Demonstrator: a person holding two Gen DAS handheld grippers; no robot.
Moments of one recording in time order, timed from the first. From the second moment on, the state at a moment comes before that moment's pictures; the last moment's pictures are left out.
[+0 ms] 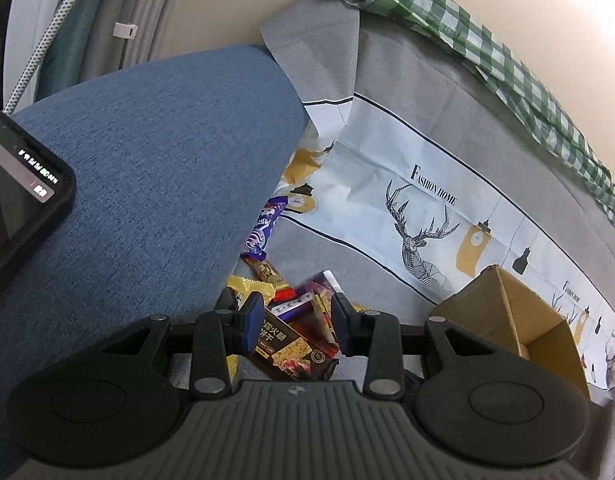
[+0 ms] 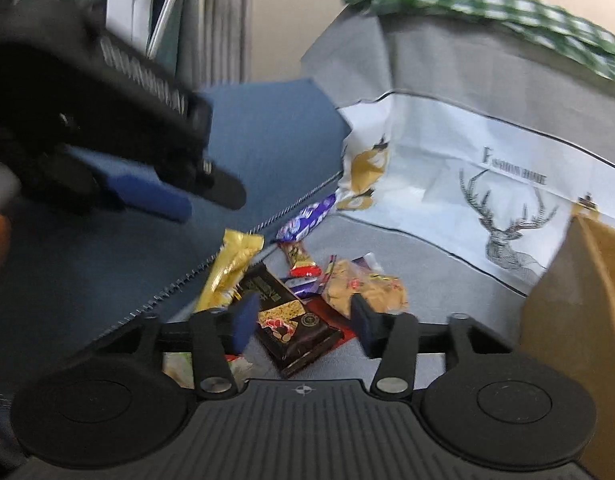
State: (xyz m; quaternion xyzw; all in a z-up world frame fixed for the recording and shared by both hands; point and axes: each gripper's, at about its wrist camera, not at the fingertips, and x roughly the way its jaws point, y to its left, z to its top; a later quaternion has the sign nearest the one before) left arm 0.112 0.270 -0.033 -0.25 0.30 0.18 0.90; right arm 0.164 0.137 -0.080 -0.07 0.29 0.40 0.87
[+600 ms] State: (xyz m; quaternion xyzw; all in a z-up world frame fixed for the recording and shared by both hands) left arm 0.119 0.271 -0.035 -0.23 0.31 0.17 0.91; right arm 0.194 0.175 -0.121 -0.12 0.35 0.44 0.82
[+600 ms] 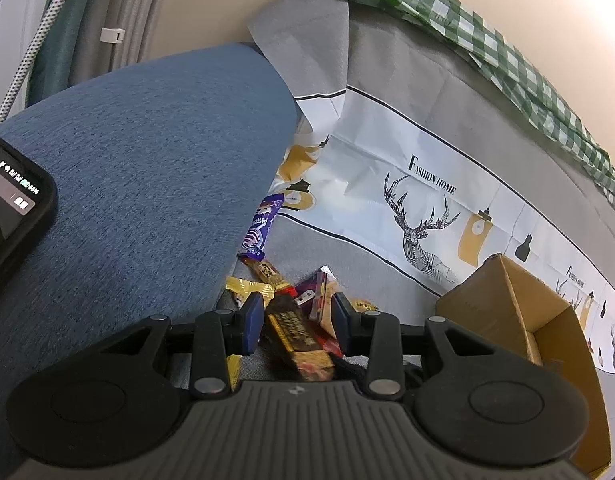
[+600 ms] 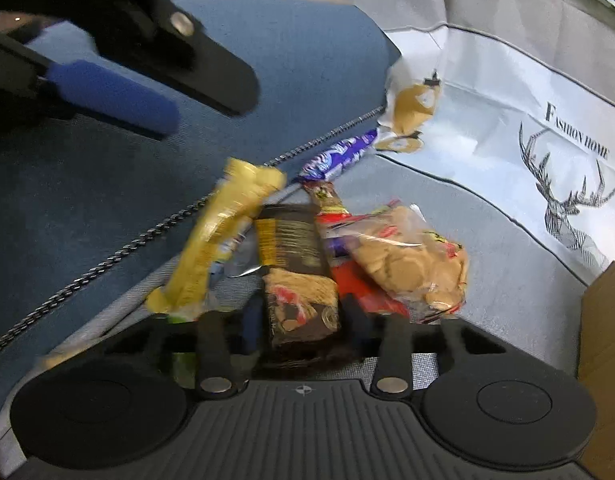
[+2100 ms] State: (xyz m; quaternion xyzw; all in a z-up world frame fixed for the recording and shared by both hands) left arm 0.153 0.202 -0.056 0.07 0.32 0.18 0.93; right arm 0.108 0.054 -0.117 -0.05 0.44 0.32 0.84
